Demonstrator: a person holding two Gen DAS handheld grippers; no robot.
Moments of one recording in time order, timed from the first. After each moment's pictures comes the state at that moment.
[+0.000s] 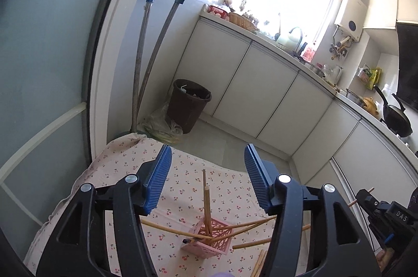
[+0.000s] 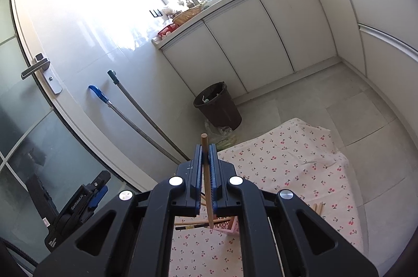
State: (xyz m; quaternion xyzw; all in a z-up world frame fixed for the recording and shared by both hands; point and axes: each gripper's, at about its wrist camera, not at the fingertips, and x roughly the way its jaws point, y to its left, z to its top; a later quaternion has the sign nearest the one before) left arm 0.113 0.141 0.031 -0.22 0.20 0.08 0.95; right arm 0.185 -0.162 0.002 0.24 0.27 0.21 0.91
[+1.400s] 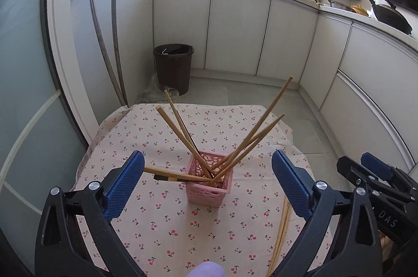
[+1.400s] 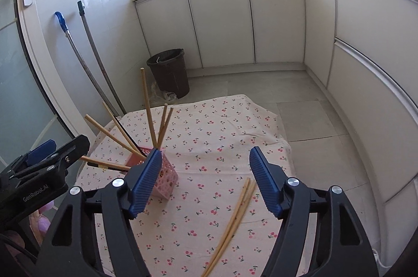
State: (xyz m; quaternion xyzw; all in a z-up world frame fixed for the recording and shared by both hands) left arm 0.119 0.034 -0.035 -0.04 0.32 0.04 0.95; right arm 0.149 -0.167 -0.083 0.06 0.33 0.11 0.94
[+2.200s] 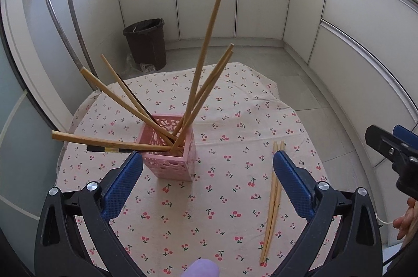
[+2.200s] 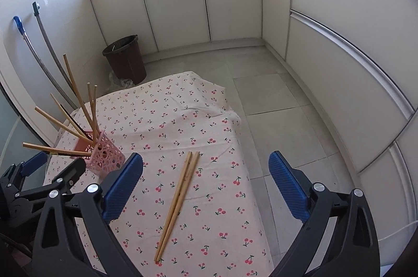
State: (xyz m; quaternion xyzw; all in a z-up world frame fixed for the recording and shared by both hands) left arm 0.139 -0.033 -0.093 0.03 0.40 0.00 0.92; right arm 0.146 -0.238 -0.111 0.08 0.39 0.02 0.92
